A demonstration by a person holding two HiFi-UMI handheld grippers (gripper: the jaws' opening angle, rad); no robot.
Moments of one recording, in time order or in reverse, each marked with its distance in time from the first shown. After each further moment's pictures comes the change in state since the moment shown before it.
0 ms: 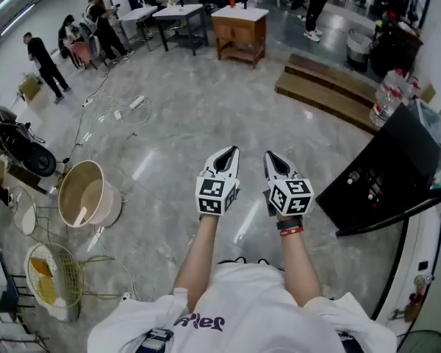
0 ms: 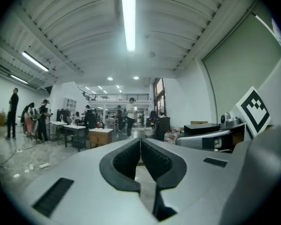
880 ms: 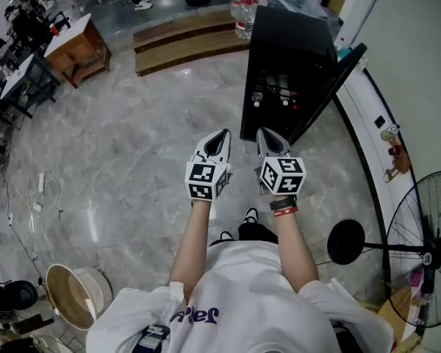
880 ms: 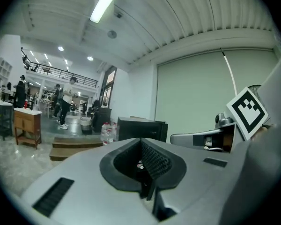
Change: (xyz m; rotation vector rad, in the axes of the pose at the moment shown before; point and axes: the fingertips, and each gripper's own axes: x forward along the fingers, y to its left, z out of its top) left arm 0.099 -0.309 -0.065 -0.023 0.091 -0.769; right arm -0.248 -0.214 -0.045 0.129 -0.094 -0.802
